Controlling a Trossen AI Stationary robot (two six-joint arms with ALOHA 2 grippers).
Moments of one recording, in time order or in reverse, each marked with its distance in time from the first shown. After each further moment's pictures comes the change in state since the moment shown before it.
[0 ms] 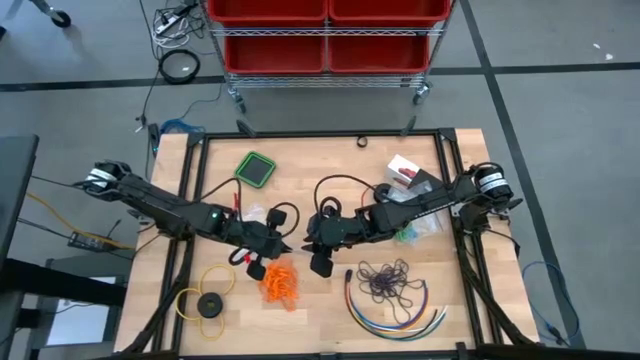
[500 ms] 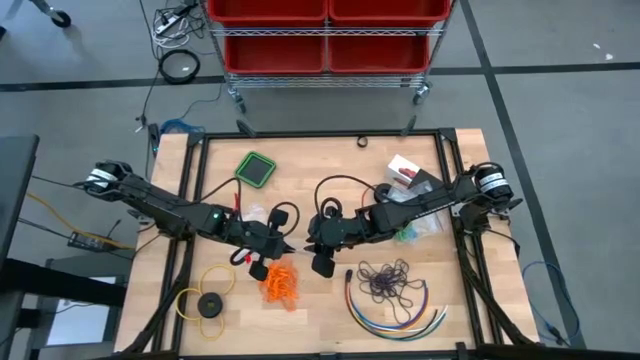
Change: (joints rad) left arm 0.000 0.007 0.000 0.051 -0.001 0.005; right arm 0.000 0.000 0.000 -0.037 -0.004 0.003
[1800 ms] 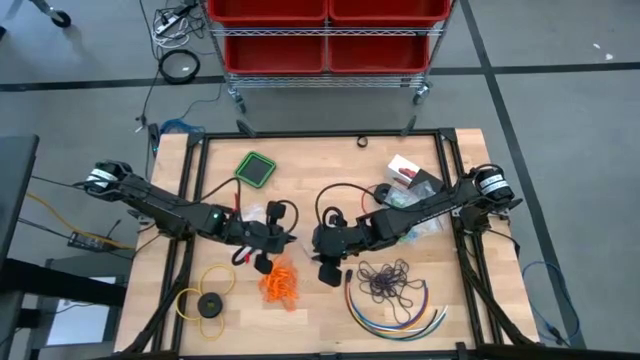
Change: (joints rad) left arm 0.000 0.000 -0.001 -0.002 -0.184 0.041; right arm 0.047 0.002 0.000 -0.080 -0.037 0.024
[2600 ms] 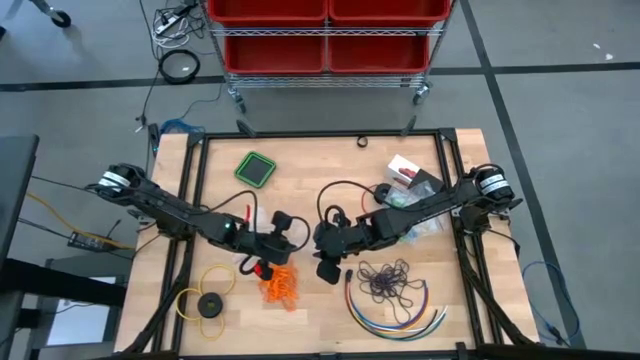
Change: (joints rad) left arm -0.033 0.132 -0.001 -0.004 0.008 0.044; right arm 0.000 -0.002 0.000 -0.031 0.042 0.083
